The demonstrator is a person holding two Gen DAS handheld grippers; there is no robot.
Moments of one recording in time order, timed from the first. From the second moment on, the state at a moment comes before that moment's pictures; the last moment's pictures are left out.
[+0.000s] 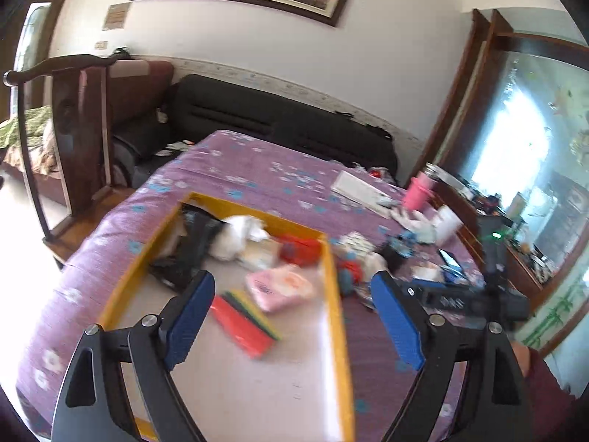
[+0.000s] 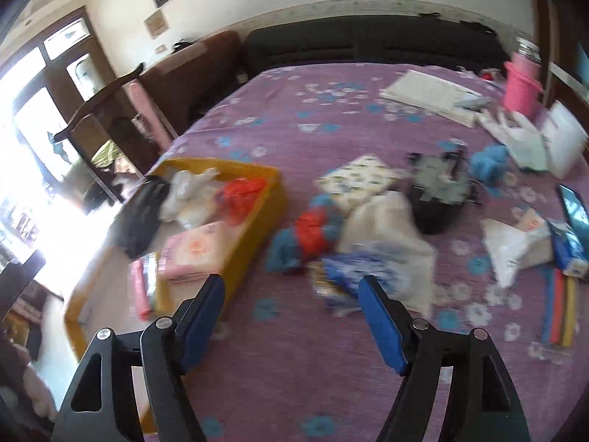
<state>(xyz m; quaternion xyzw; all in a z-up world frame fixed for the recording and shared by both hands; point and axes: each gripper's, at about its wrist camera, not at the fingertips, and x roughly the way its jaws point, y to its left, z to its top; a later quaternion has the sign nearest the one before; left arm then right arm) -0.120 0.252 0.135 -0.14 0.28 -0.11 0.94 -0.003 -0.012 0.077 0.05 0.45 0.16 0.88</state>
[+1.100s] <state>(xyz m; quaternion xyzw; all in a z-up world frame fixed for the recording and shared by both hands) -0.128 0.121 0.096 -0.04 0.36 -0.19 0.91 -0.056 -0.179 0.059 0.08 0.47 0.11 0.87</state>
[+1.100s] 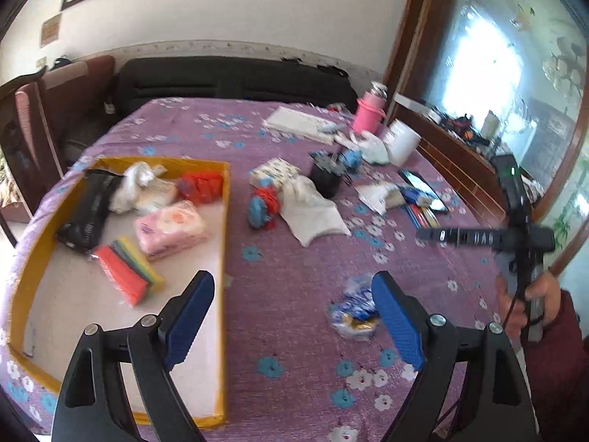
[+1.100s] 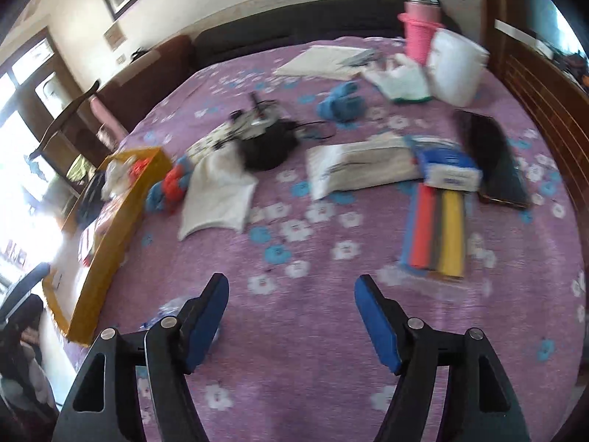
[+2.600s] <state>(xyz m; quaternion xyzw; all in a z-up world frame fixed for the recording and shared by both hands) -0.110 0.239 0.073 -0.11 0.39 -0.04 0.91 -0.080 -0.182 0.062 0.13 0.47 0.09 0.87</state>
